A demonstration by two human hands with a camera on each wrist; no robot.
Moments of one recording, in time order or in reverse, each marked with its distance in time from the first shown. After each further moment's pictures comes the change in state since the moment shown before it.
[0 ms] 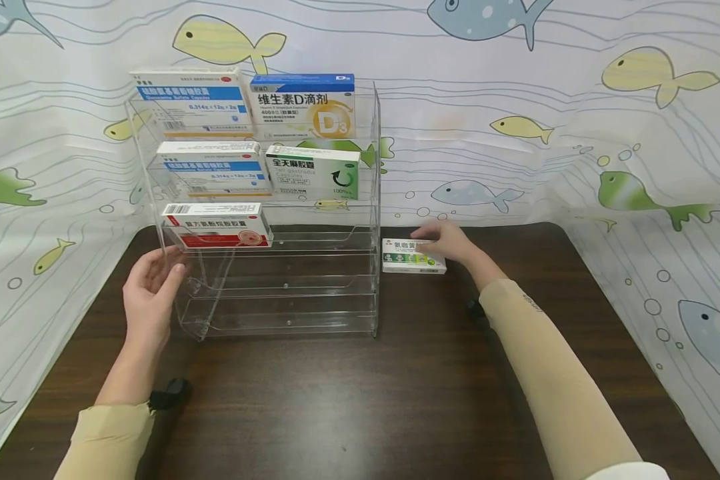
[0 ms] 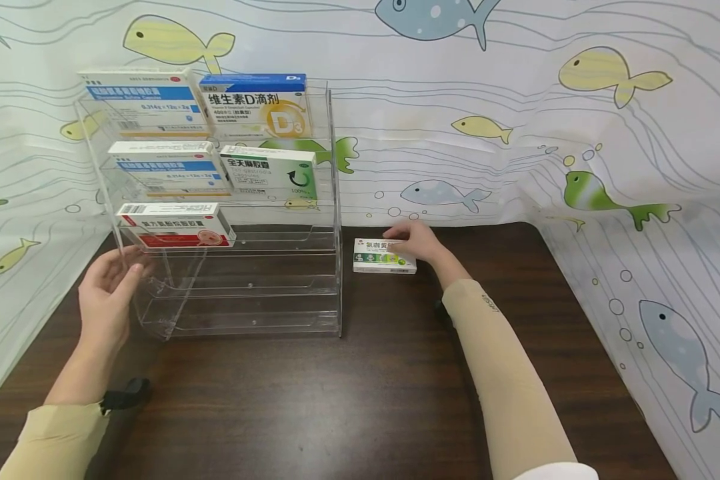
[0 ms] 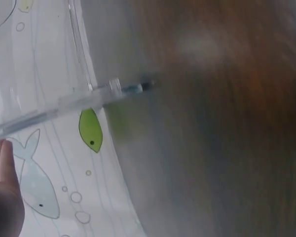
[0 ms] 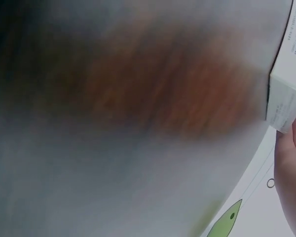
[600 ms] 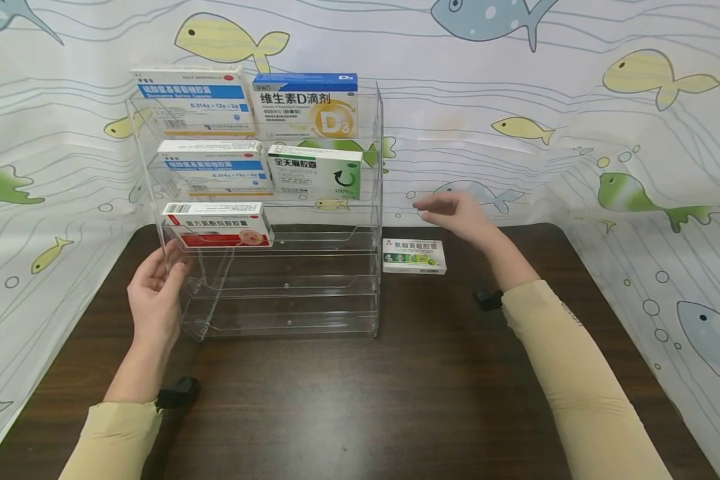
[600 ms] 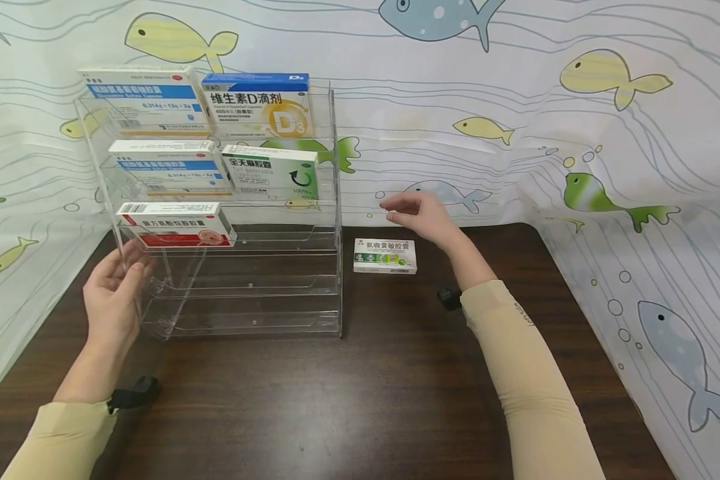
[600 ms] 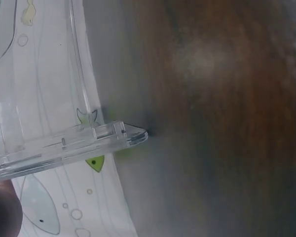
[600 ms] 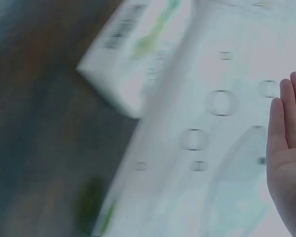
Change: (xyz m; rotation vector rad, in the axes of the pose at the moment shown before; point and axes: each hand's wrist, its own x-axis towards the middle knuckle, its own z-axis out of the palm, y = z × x) left_hand 0.001 -0.007 0.010 -0.197 0.023 0.025; right_hand -0.034 -0.062 -0.050 0.244 0.097 -0.194
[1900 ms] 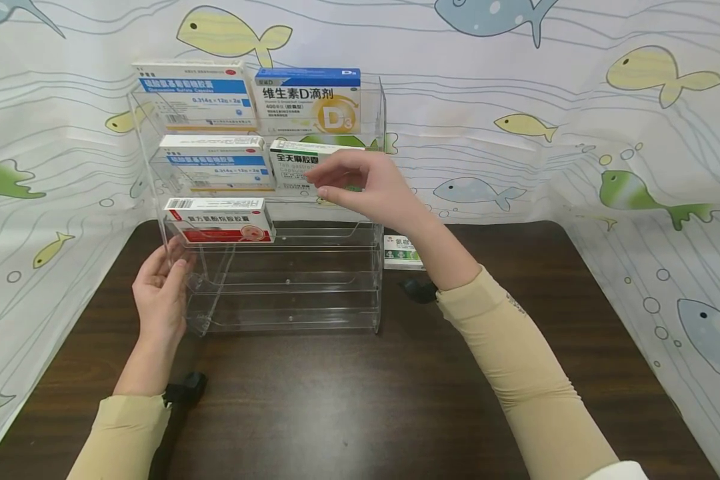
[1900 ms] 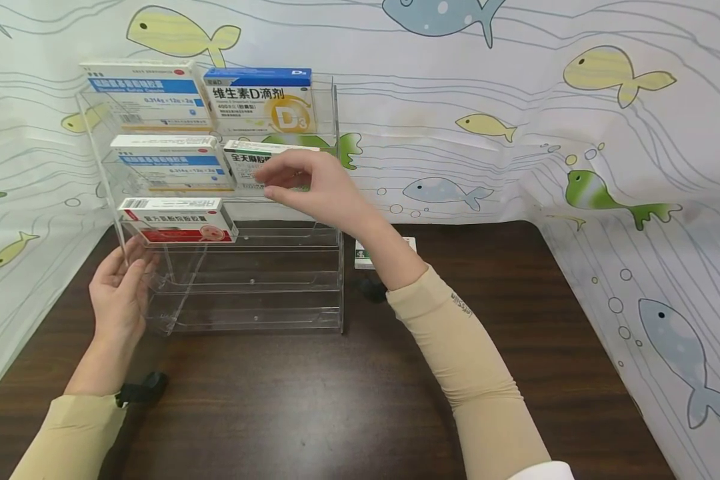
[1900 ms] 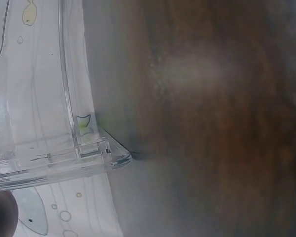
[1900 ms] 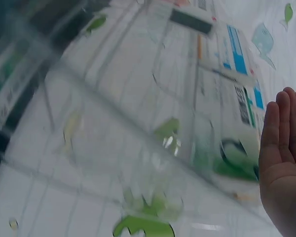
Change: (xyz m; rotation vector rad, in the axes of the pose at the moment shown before) left_hand 0.000 -0.007 0.000 -0.150 0.054 -0.034; right_hand 0.012 -0.176 0.077 0.216 -0.083 -0.443
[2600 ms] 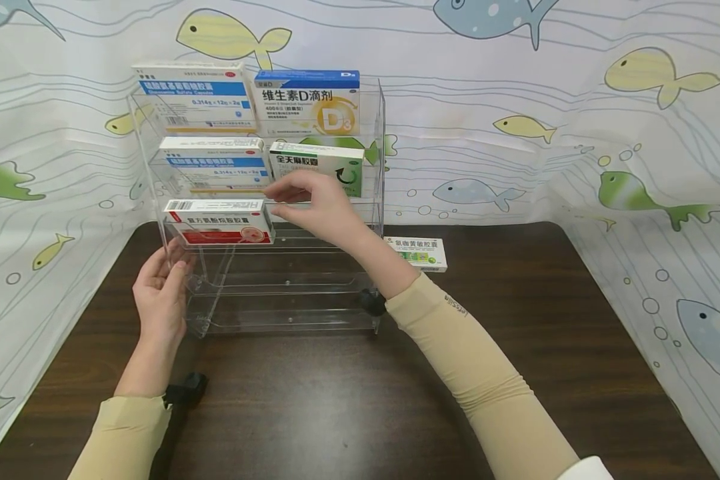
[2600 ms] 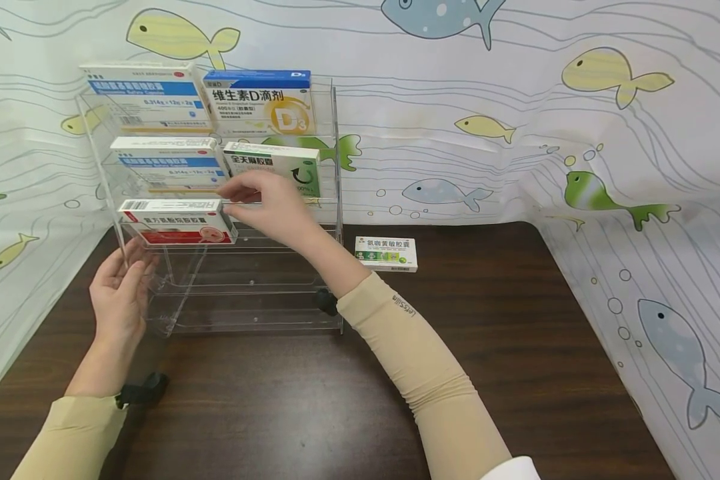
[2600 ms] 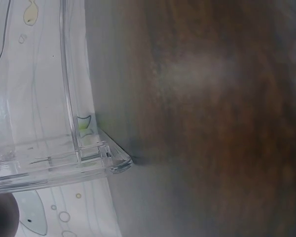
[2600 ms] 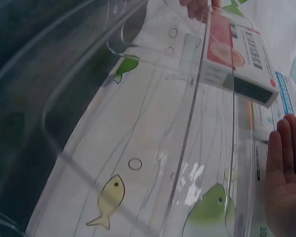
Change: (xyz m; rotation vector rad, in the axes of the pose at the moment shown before) left_hand 0.000 -0.001 0.001 0.016 -0.011 0.019; right_hand 0.027 0.026 0.066 -0.085 0.020 0.072
